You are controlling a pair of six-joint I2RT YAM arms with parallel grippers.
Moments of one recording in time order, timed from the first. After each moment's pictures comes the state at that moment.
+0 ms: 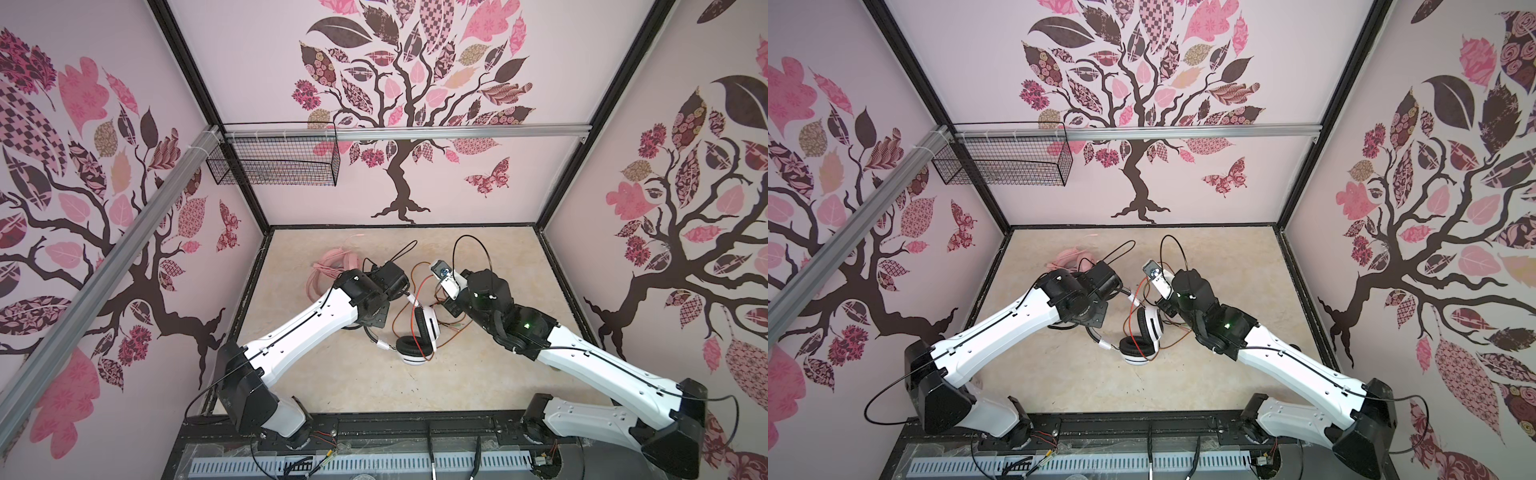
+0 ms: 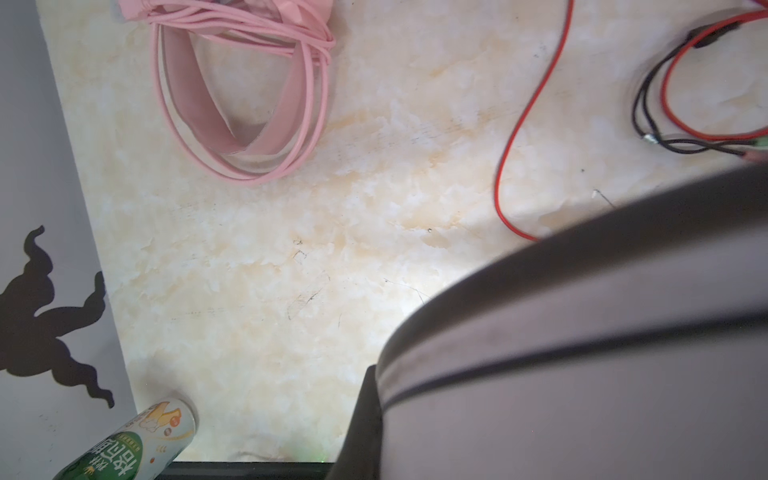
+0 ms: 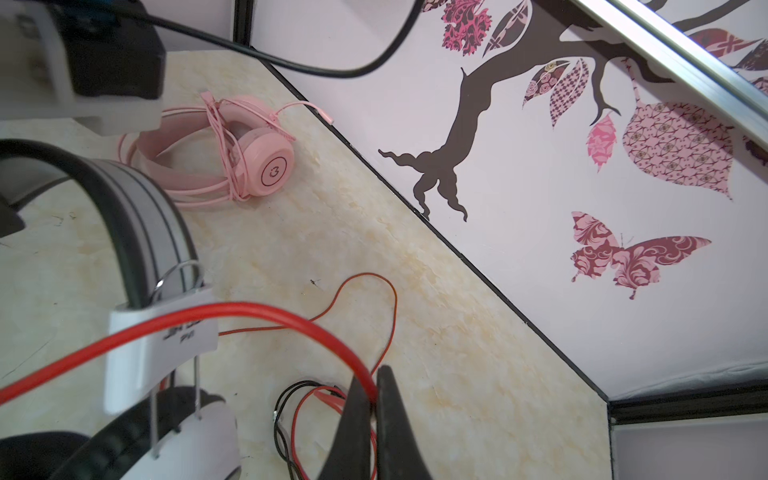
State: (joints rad) left arm -0.82 1.49 1.44 -1.29 -0.35 -0.51; right arm 0.84 1.13 0.99 -0.23 0.38 -0.34
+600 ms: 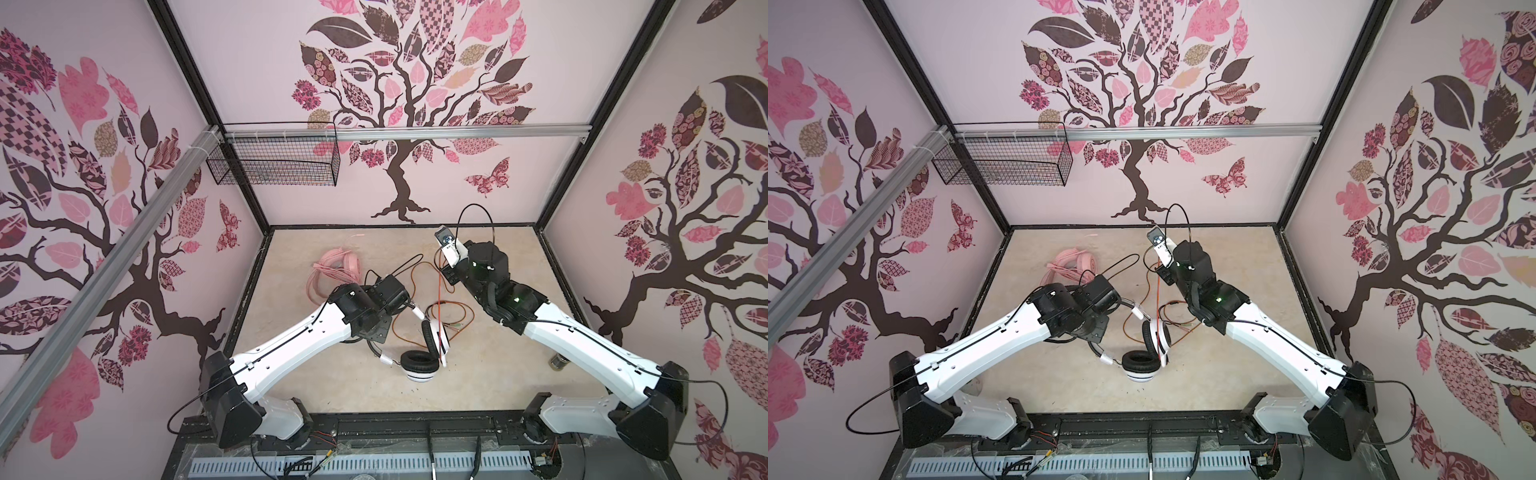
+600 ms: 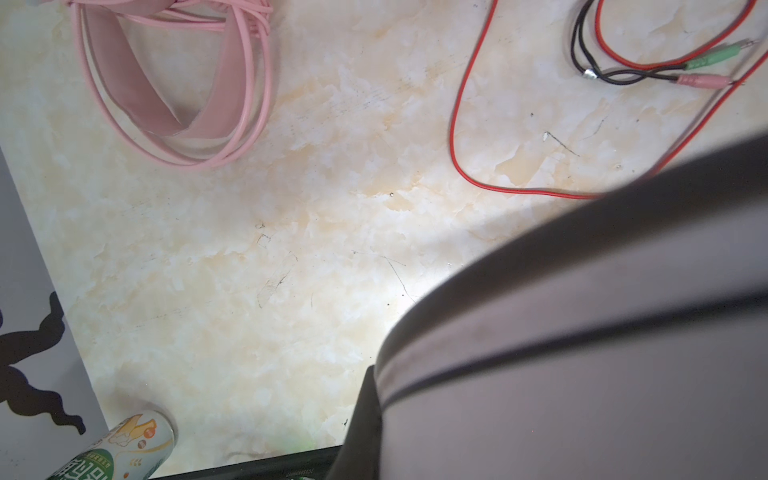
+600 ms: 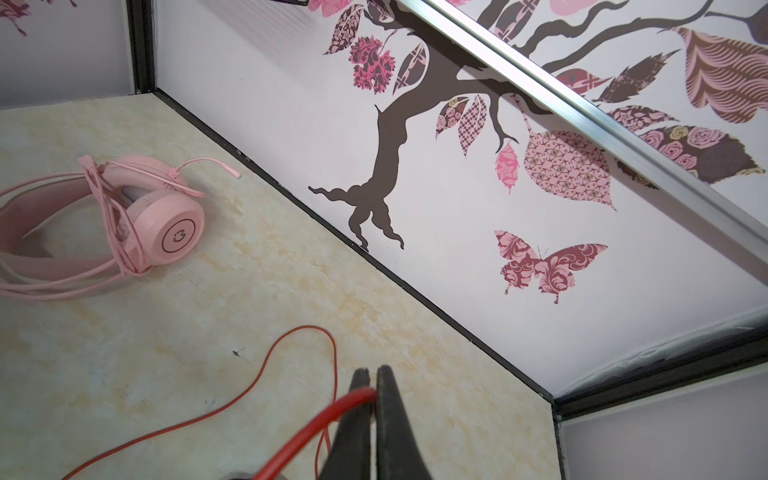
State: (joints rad) left arm -0.91 1.41 1.34 -1.25 -0.29 -0.51; right arm 0.71 1.28 1.16 -0.13 0.39 -0.37
